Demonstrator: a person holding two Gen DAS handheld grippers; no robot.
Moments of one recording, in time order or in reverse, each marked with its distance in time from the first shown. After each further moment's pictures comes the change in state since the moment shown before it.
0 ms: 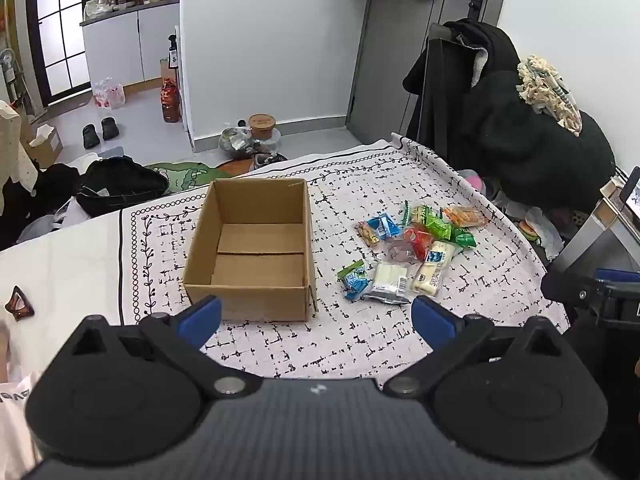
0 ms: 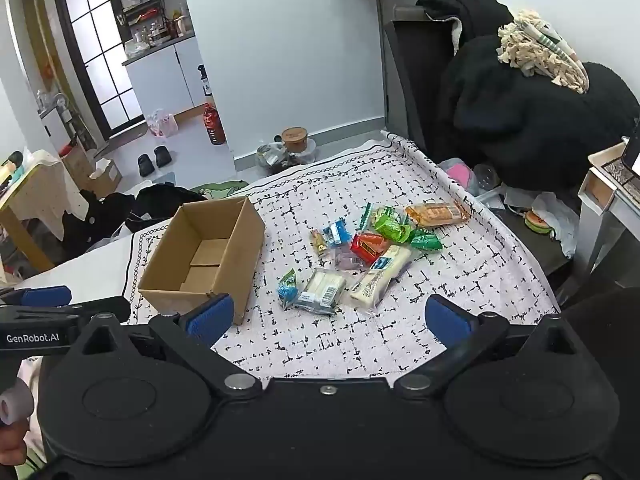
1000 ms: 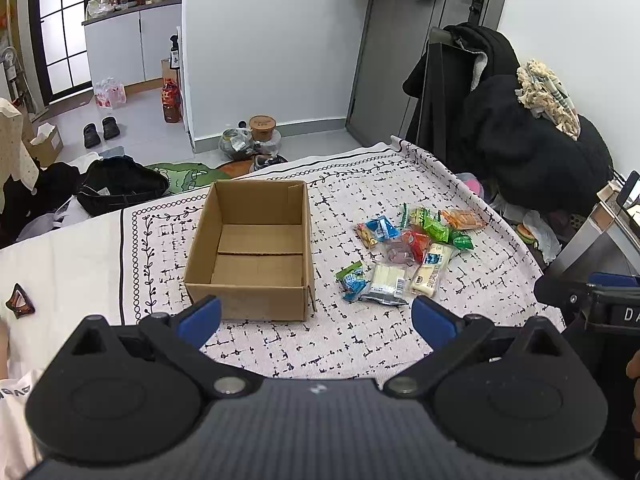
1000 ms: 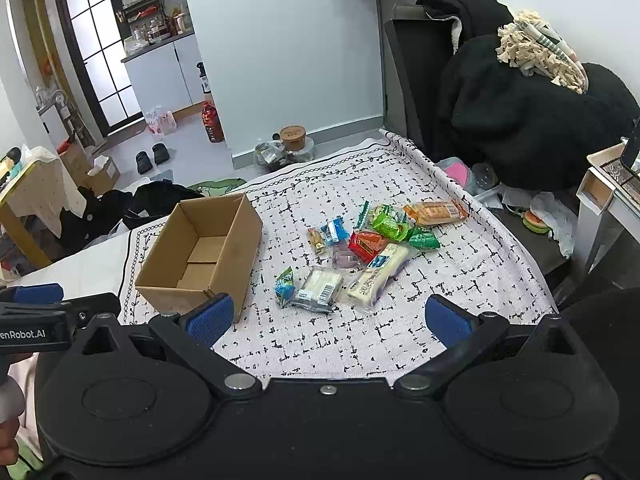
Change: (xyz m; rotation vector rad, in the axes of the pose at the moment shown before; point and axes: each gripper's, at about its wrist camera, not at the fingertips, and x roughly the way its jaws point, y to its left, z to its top) left arm -0.005 0.000 0.000 -0.003 0.006 0.014; right arm 0.000 0.002 0.001 -0.003 0.014 -0.001
